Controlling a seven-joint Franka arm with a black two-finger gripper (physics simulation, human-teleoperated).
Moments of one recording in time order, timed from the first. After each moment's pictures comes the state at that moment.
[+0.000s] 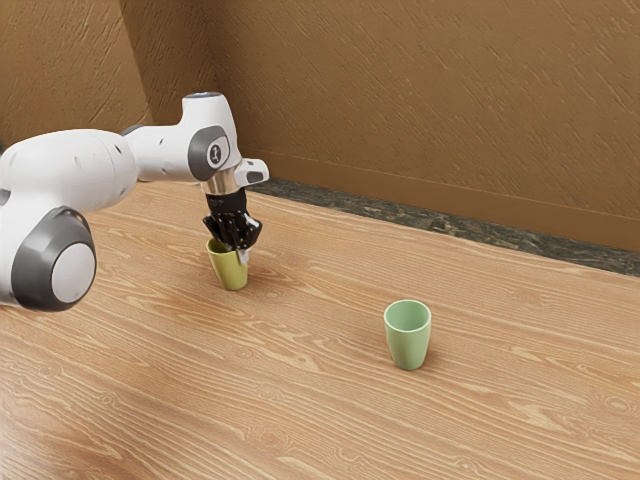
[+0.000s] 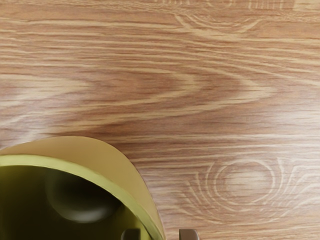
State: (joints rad) arm 0.06 0.76 0.11 -1.23 -0.15 1.88 0.21
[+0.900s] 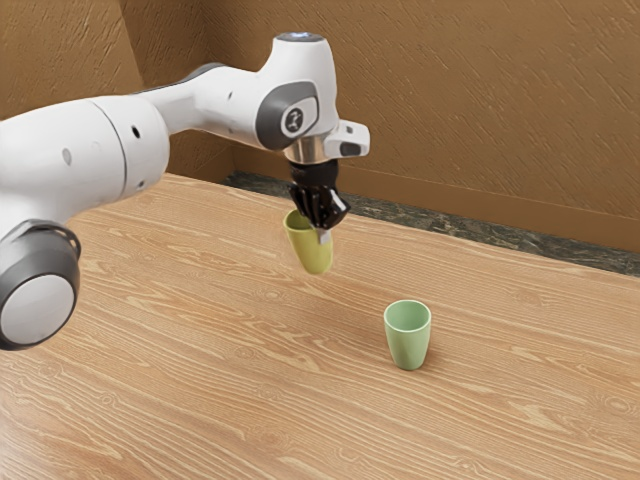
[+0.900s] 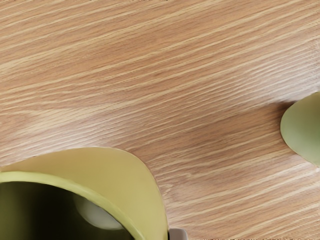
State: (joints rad) arm -0.42 0.50 0.27 -1.33 -0.12 1.80 0.17
